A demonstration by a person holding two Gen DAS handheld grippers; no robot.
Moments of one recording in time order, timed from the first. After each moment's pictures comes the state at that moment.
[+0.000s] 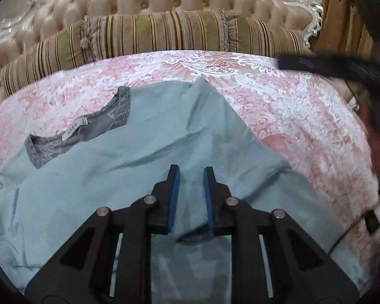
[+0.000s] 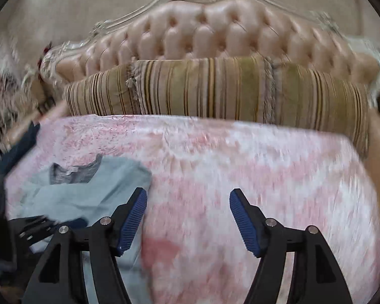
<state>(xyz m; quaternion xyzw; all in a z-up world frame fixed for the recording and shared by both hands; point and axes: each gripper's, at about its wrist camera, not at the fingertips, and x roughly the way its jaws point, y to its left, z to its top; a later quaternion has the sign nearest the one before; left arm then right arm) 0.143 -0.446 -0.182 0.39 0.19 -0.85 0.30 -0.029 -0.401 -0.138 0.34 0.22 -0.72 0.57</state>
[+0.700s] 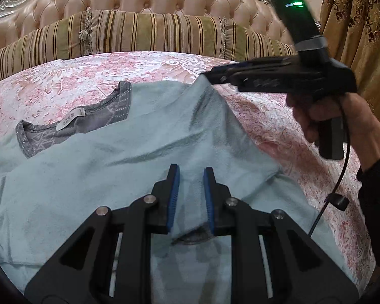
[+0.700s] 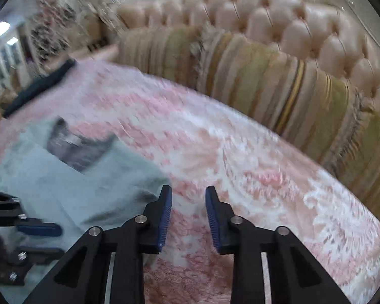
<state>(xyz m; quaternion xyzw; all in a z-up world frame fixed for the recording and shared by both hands) 0.157 -0.451 -0.185 0.35 0.24 -0.86 0.27 -0.024 -0.475 -0.169 0.28 0.31 -0.57 0.71</state>
